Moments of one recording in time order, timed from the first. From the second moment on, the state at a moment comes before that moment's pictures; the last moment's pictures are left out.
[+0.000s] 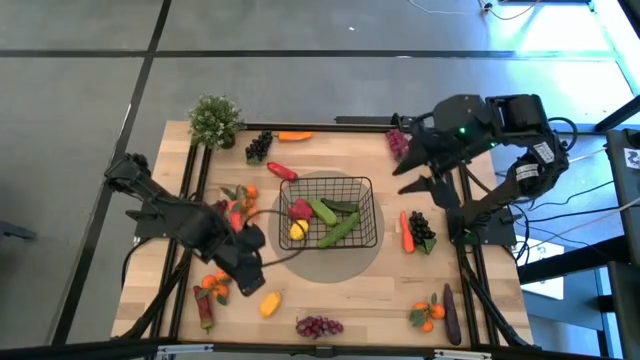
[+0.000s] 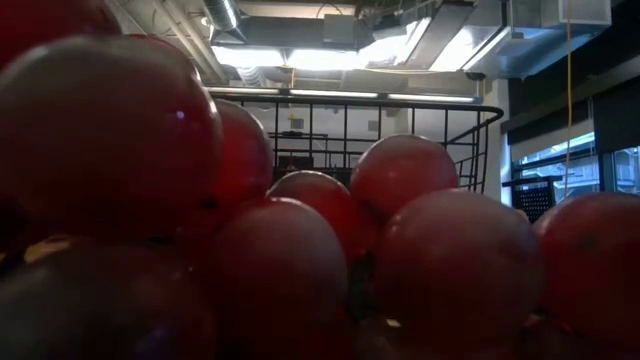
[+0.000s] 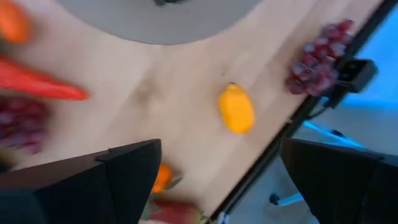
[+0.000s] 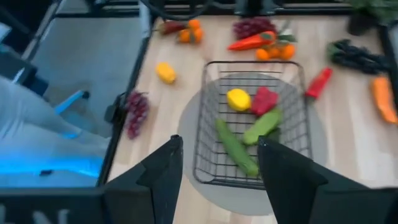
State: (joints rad) left arm -0.59 1.49 1.51 -1.19 -0.09 -1.30; right arm 0.01 1.55 2.33 -1.57 -0.22 -0.01
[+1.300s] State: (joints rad) left arm -0.68 1.82 1.16 -0.49 -0.05 -1.40; right arm 0.13 1.55 2.33 -1.57 -0.18 -0.04
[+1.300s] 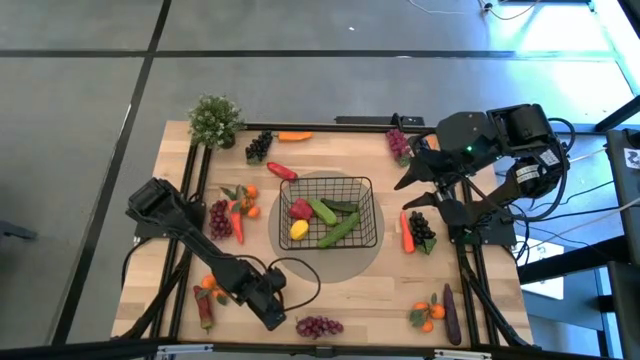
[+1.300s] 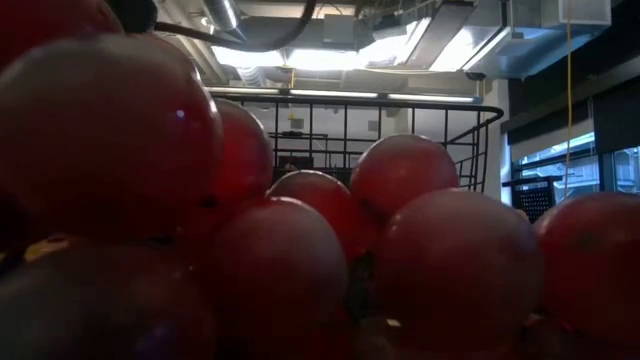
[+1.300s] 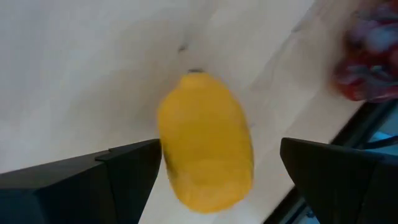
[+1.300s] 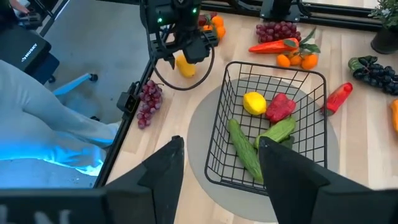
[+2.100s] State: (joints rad) left arm -0.69 1.85 1.16 -0.47 -0.17 -1.38; right arm 0.13 1.55 2.33 -1.57 -0.16 0.00
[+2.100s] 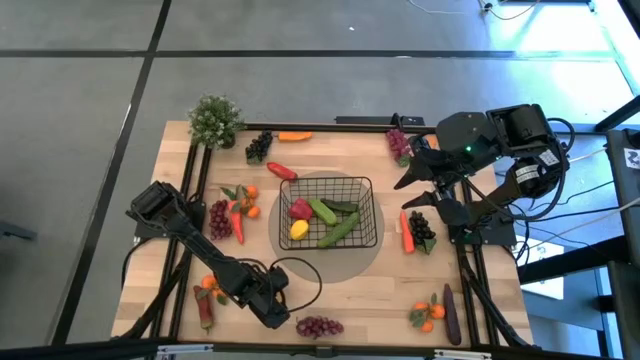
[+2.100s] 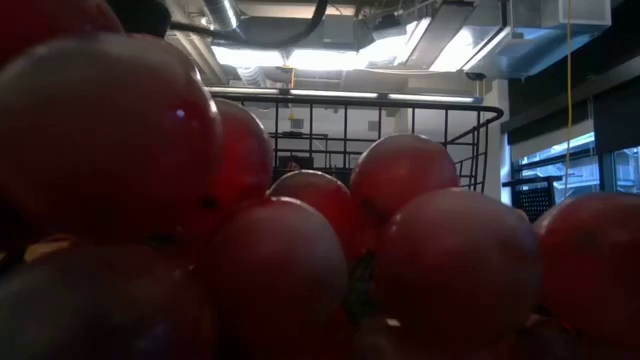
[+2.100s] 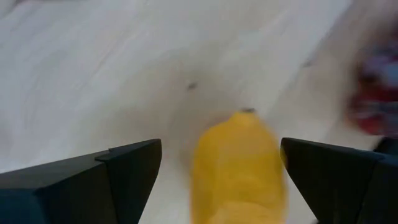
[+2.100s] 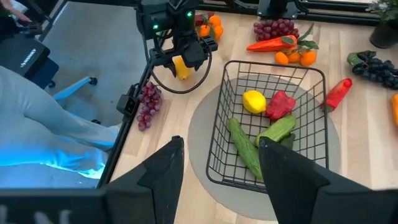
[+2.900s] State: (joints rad) left arm -0.69 1.85 1.16 -0.52 -0.11 -1.40; right arm 0.13 1.56 2.33 -1.57 -0.15 -0.01
